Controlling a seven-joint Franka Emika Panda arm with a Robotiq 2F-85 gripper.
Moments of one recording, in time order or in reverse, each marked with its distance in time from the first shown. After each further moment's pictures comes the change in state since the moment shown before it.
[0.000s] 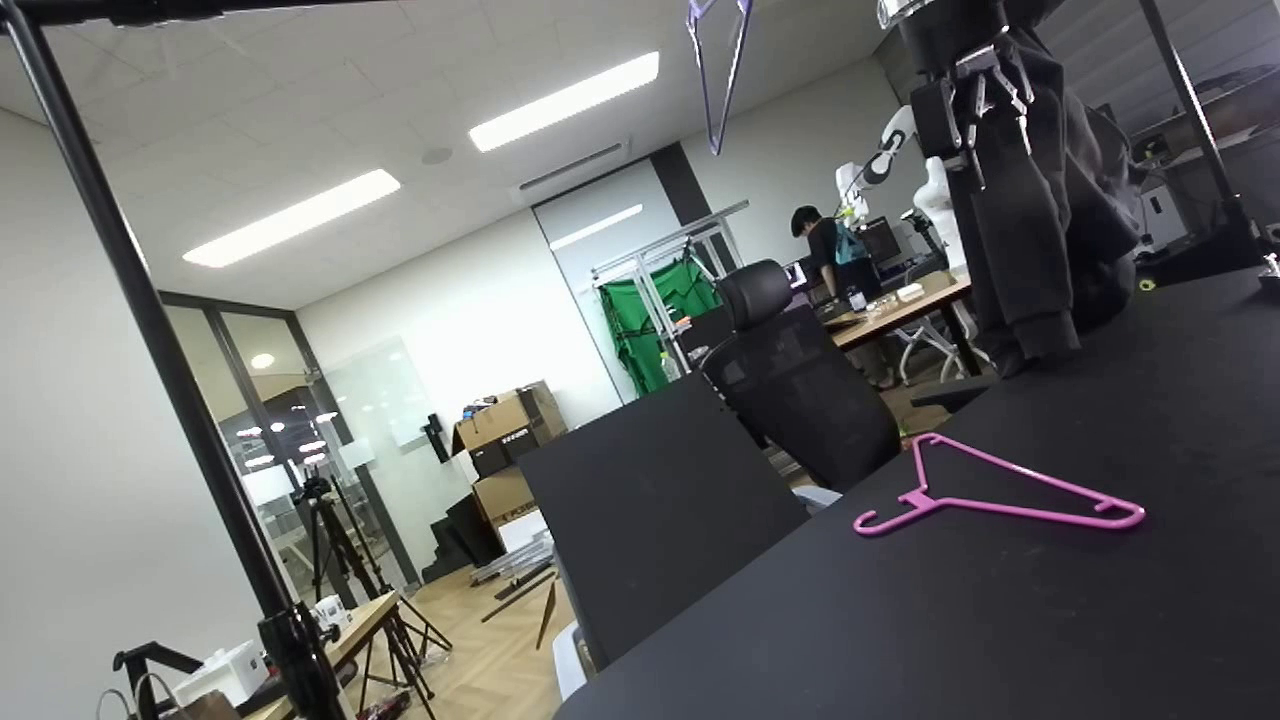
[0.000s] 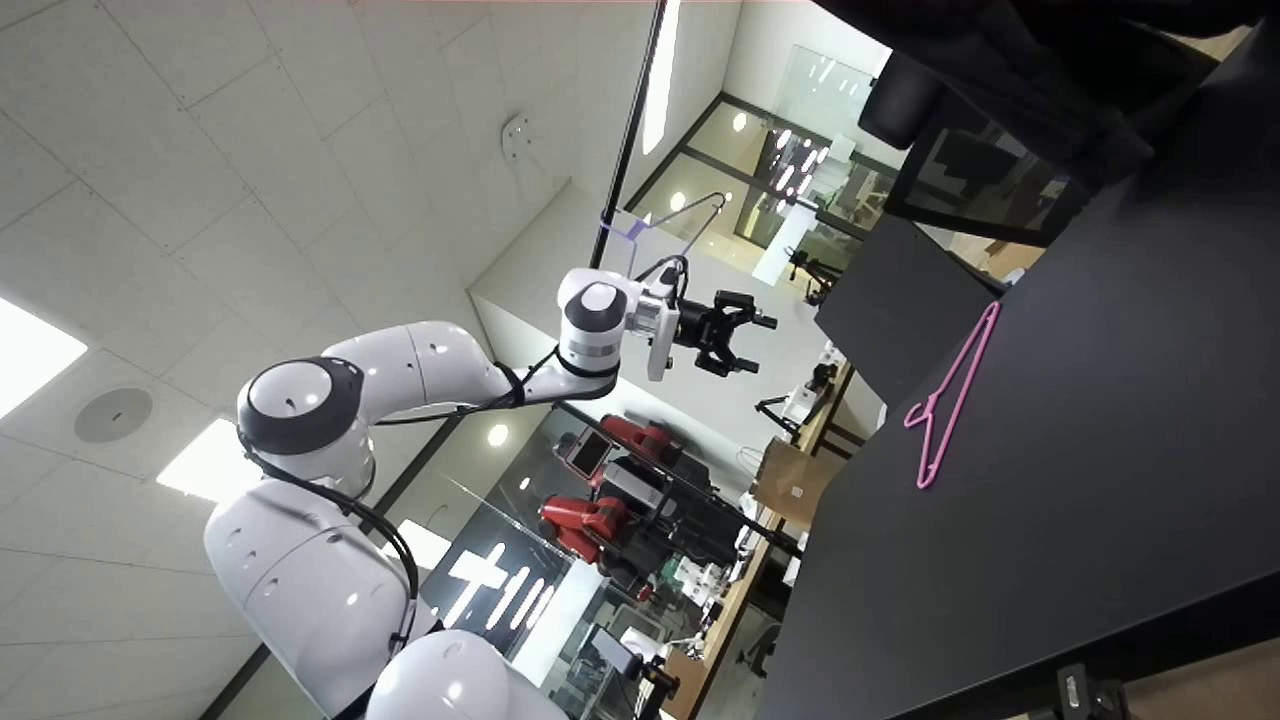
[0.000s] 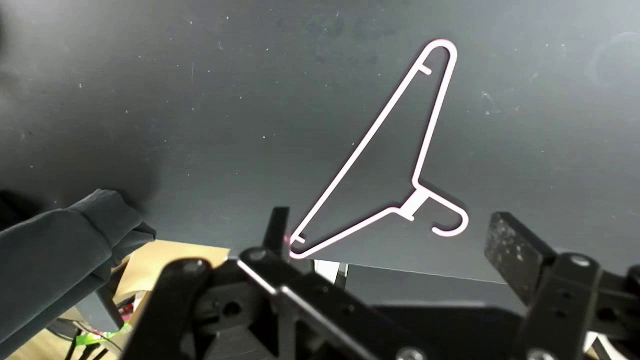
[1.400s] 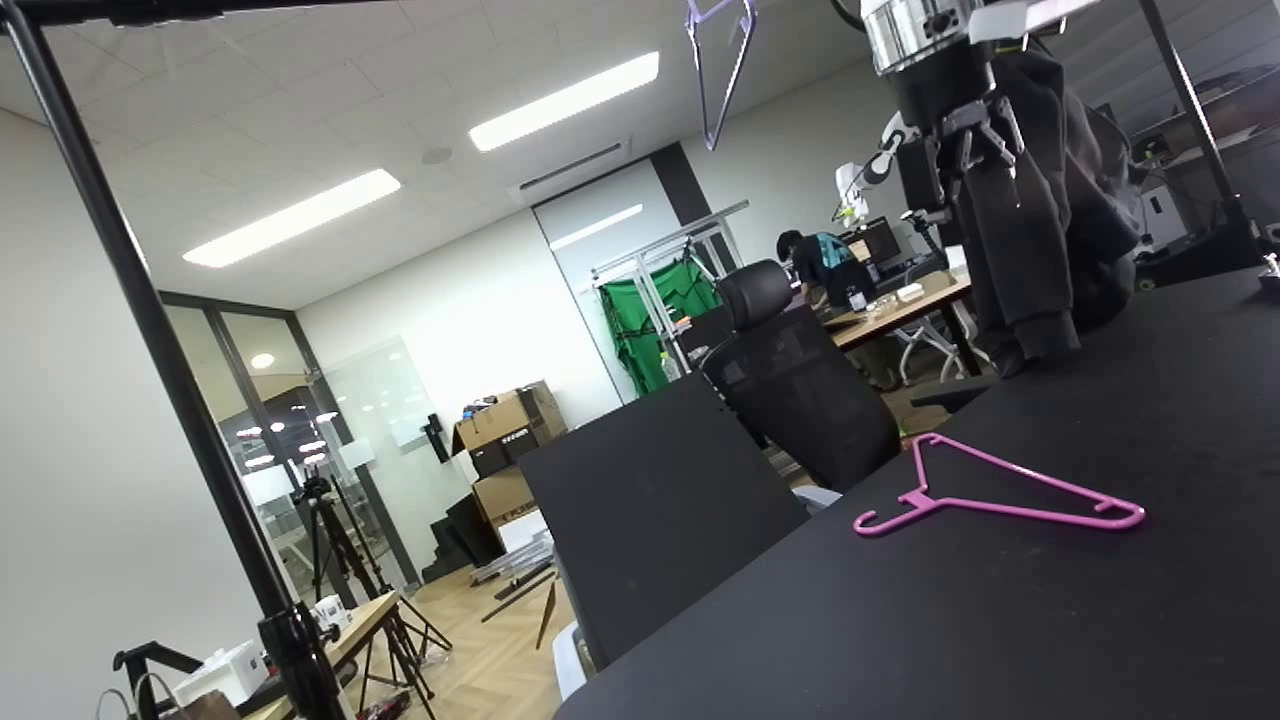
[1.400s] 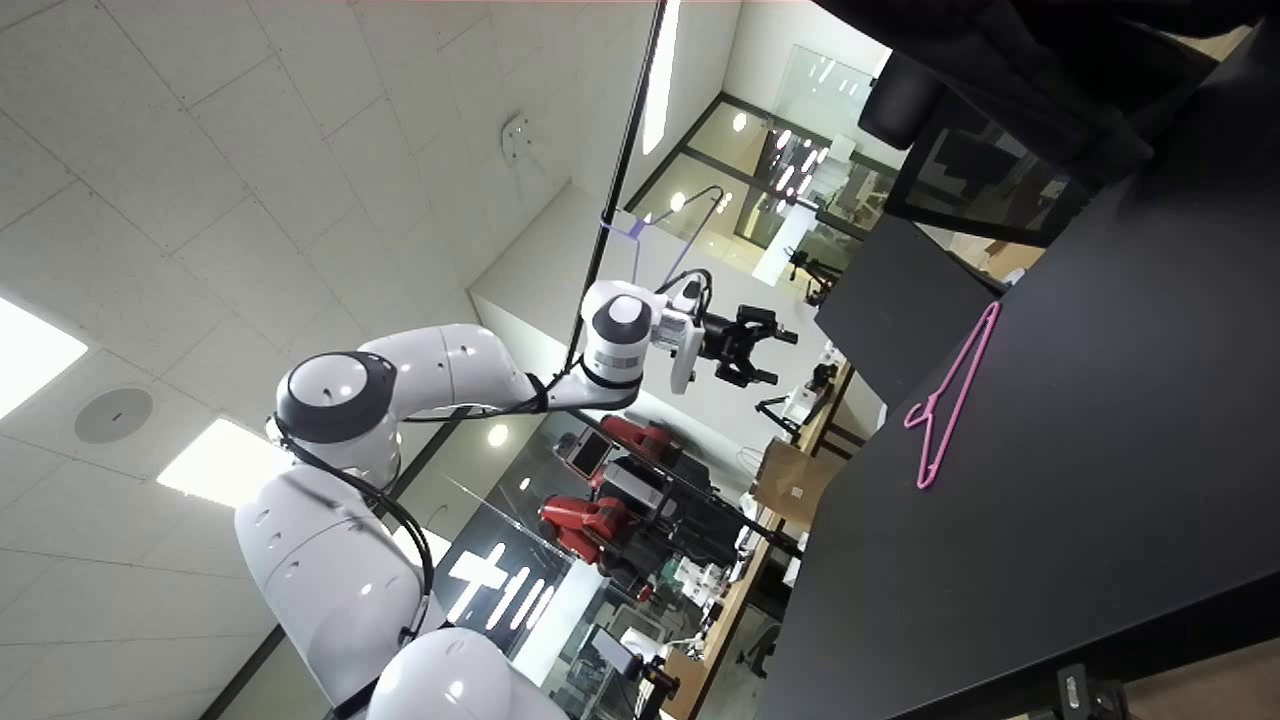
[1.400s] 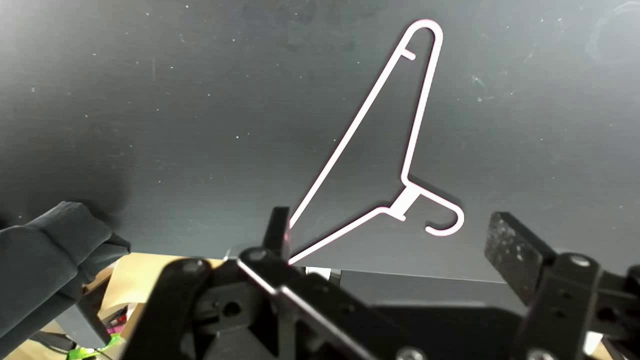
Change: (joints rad) arm 0.023 0.102 0.004 0.026 0.010 0.080 0.063
